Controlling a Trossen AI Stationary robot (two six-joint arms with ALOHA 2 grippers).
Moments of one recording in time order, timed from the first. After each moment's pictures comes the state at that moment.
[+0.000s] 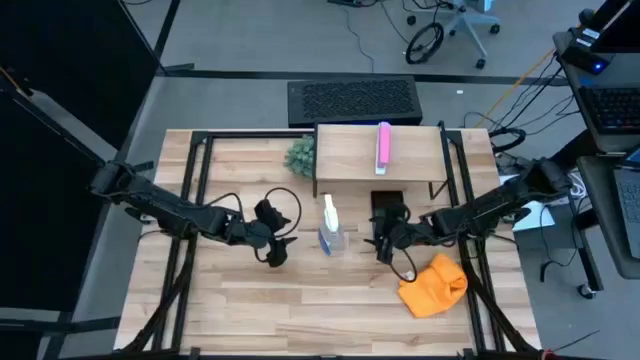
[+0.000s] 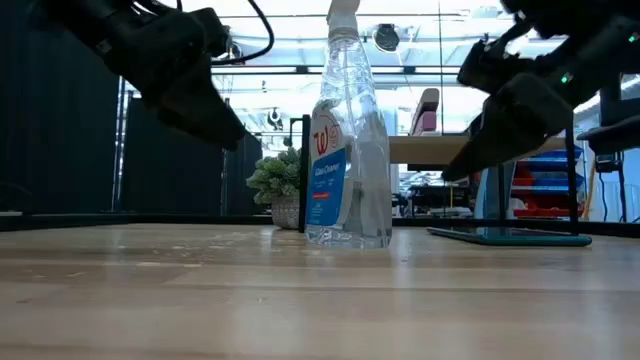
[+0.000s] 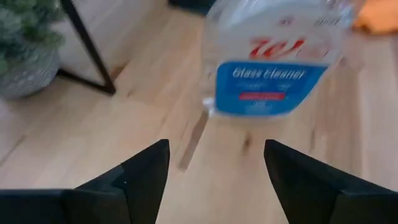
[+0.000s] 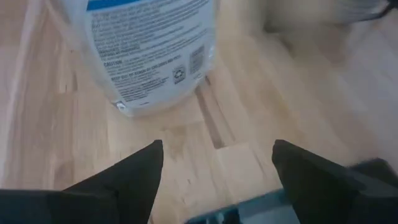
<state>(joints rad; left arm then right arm) -0.28 1.34 0.64 -0.04 -0.42 -0.45 0.28 1.36 0.50 0.11 0.46 0.34</state>
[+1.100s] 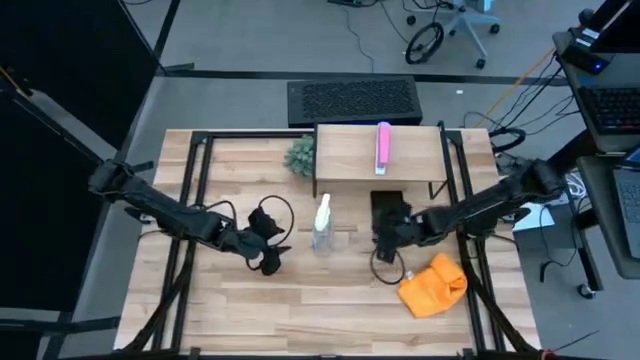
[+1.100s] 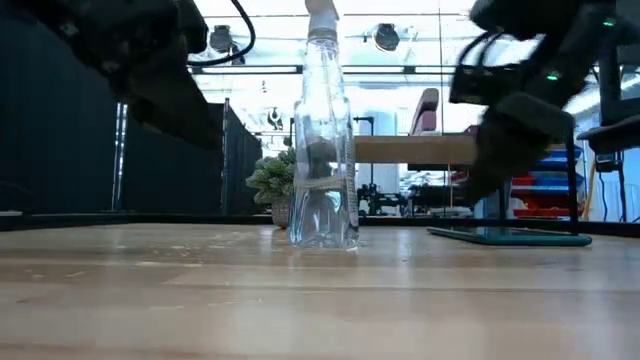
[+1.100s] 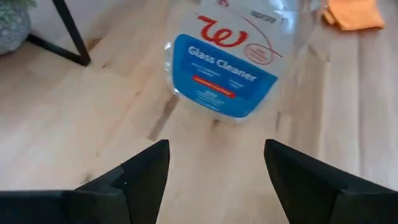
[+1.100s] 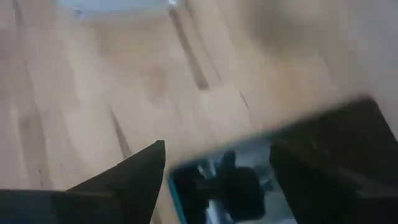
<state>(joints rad) -0.40 1.29 0.64 -0.13 -0.43 -0.65 0.29 1.35 0.61 -0.37 0.39 0.56</state>
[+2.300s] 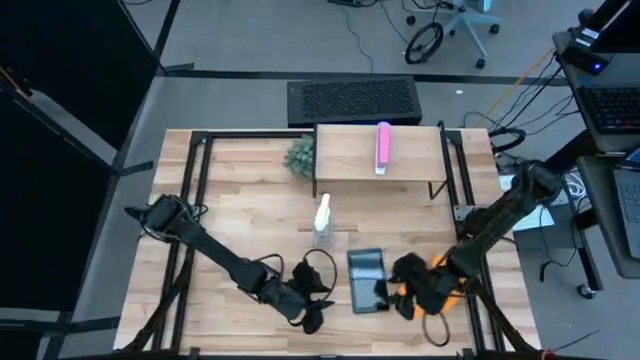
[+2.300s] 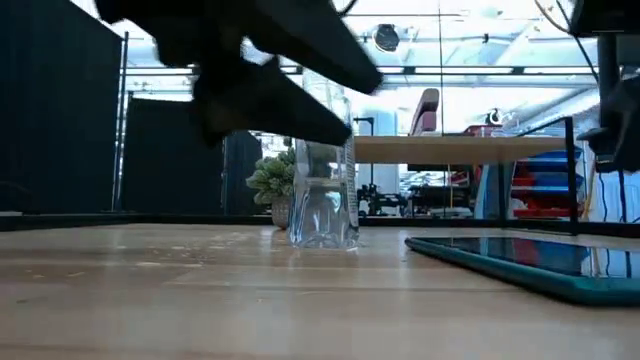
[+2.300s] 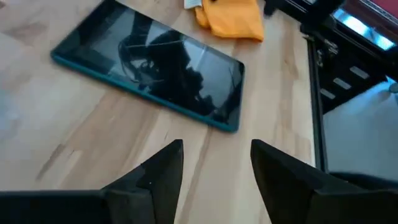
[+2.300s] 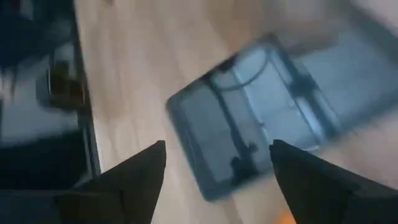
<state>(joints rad) -0.55 1.97 1.17 0.15 -0.42 -0.83 0.82 1.38 0.69 -0.28 0.44 1.38</state>
